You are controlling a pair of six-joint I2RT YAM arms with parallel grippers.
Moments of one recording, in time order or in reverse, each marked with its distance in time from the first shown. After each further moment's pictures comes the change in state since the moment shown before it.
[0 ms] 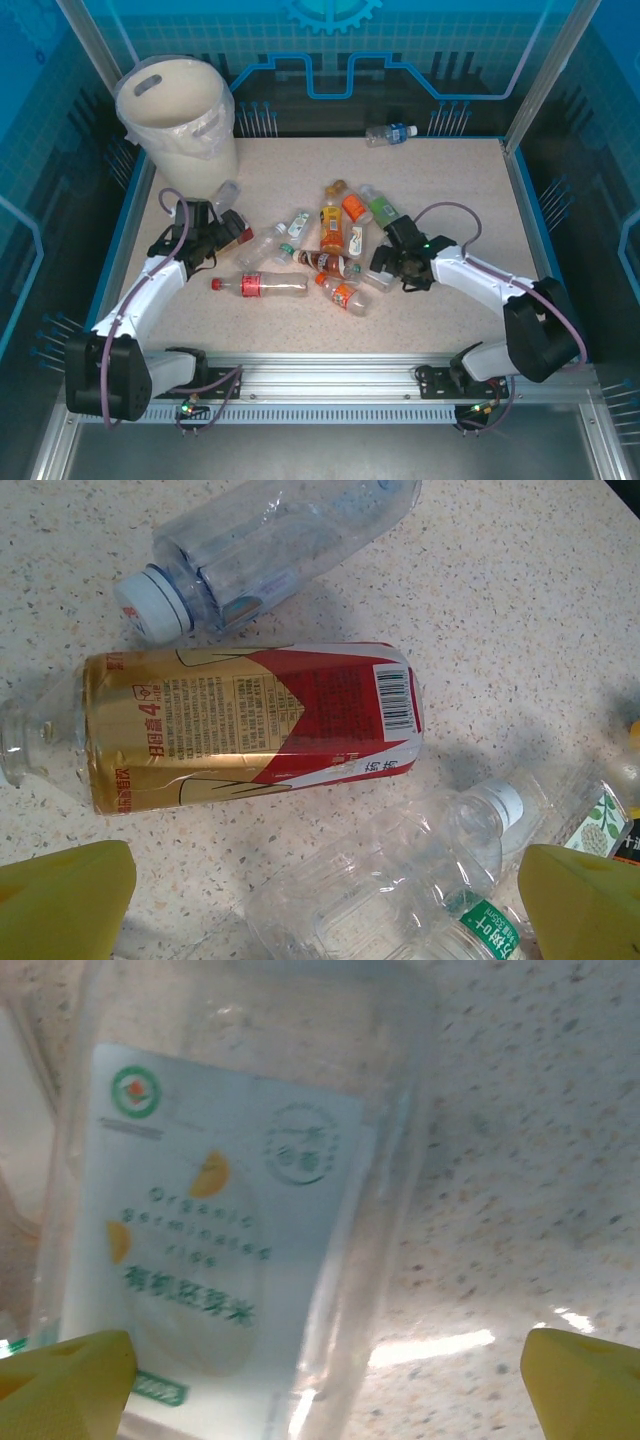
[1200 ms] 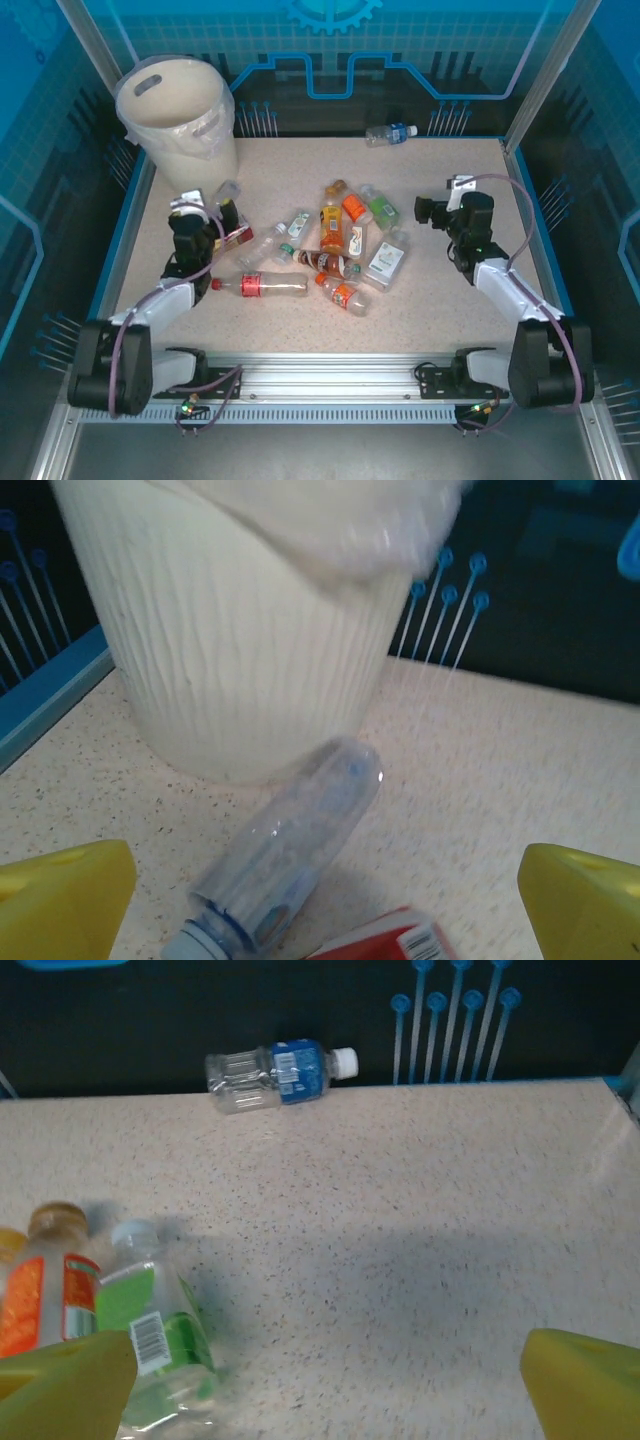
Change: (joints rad) left arm 0.000 -0.005 -0.283 0.869 -0.233 0.464; right arm -0.419 -0.175 -0.109 0.728 -0.065 -0.703
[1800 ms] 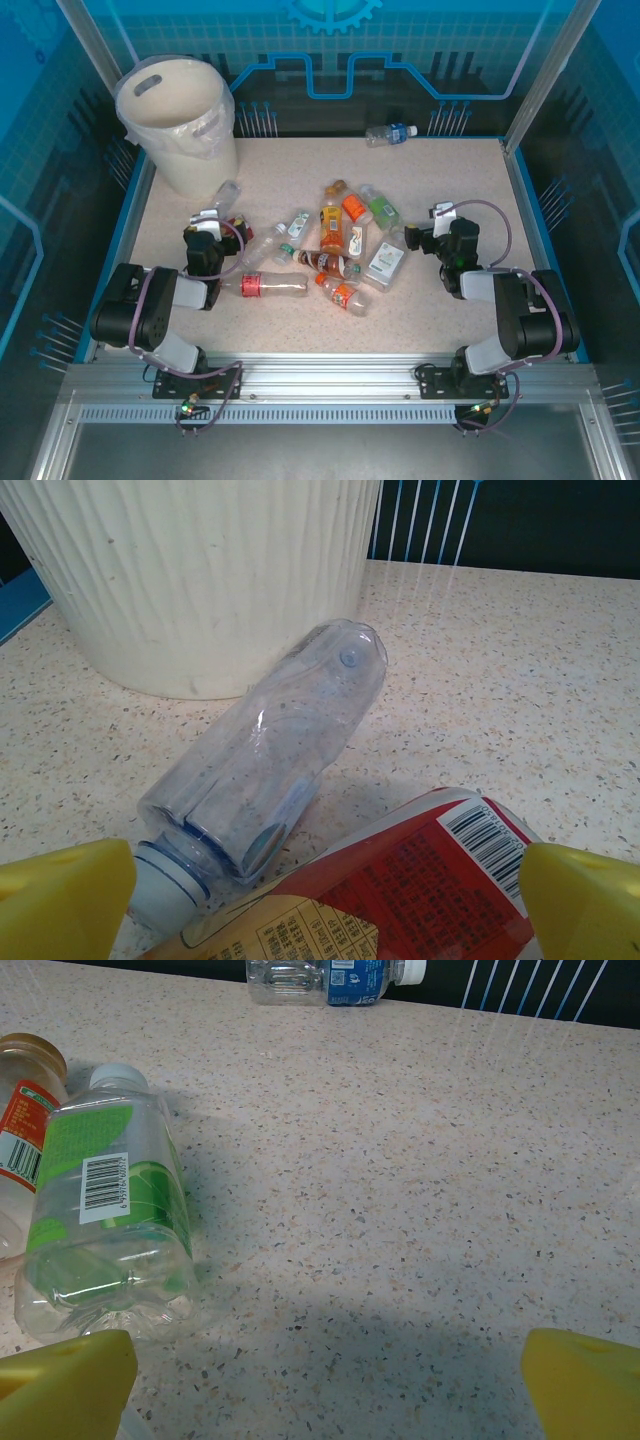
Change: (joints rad) left arm 0.005 0.383 -0.176 0.500 0.079 0.150; right arm -0.011 0.274 -0.268 0.543 -0.115 -0.209
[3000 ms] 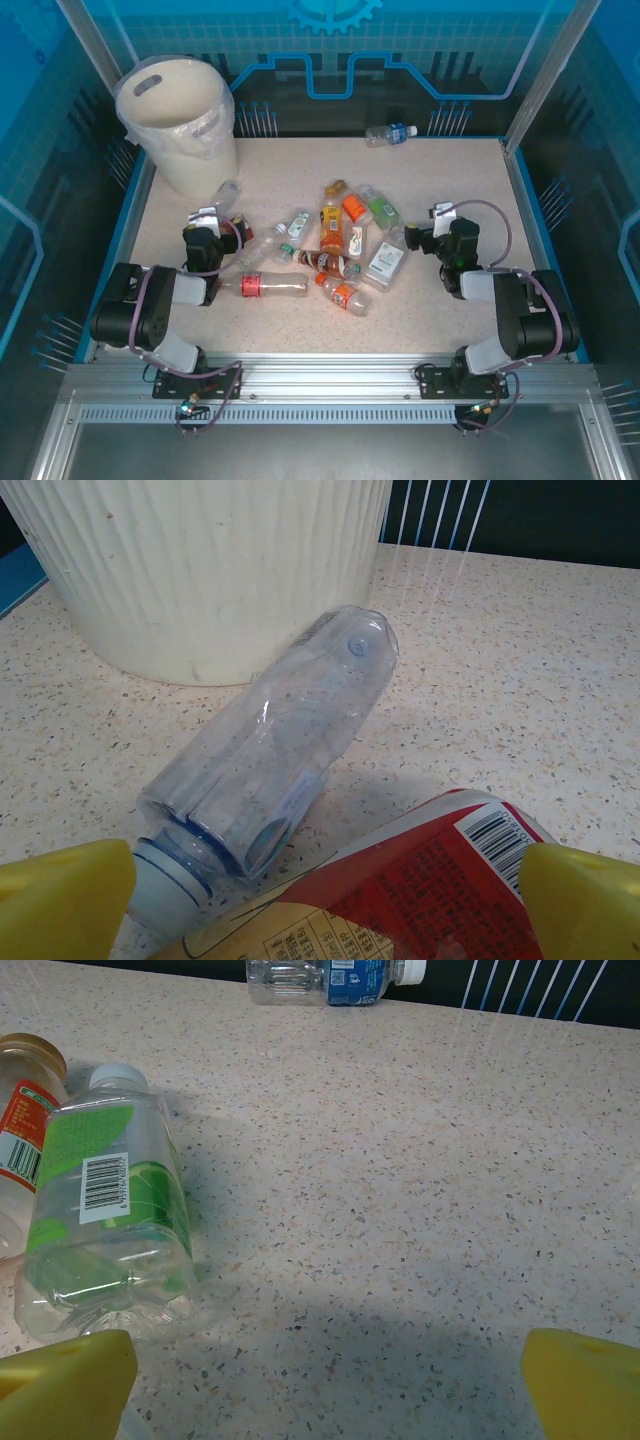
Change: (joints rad) left arm 0.016 0.000 0.037 -0.075 0.011 -0.026; right arm 0.000 0.000 0.000 0.000 0.000 0.000
